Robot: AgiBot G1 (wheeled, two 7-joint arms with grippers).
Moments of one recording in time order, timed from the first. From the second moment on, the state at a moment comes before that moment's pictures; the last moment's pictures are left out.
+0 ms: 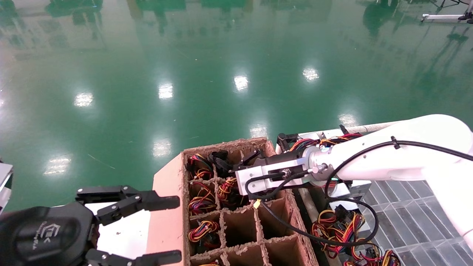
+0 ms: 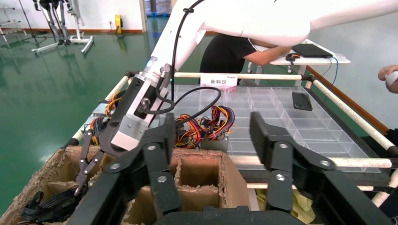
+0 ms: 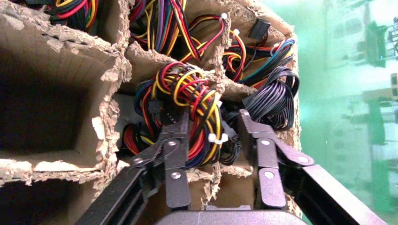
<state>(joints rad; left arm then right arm) -1.09 0.59 0.35 -1.27 0.68 1.47 -0.15 1.61 -1.21 -0.69 0.74 -1.72 -1.15 -0.43</state>
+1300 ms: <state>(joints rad) -1.09 0.59 0.35 -1.27 0.68 1.47 -0.15 1.69 -0.97 -0.50 1.17 -1.51 -1.19 -0.07</state>
